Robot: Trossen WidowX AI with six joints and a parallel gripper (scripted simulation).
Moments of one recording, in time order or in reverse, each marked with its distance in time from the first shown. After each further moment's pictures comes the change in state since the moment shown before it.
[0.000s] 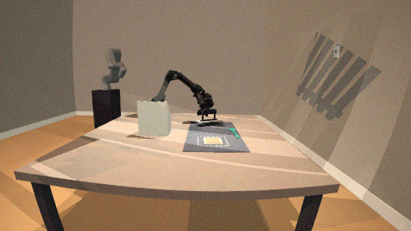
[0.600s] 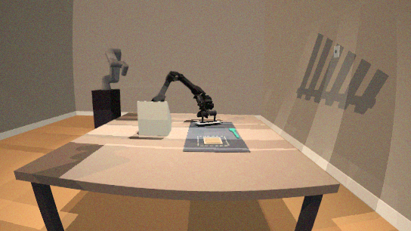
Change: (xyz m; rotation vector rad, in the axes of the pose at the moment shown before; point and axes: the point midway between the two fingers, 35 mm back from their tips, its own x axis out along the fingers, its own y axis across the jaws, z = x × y) arm 0.008 0.011 0.000 0.011 0.013 -0.012
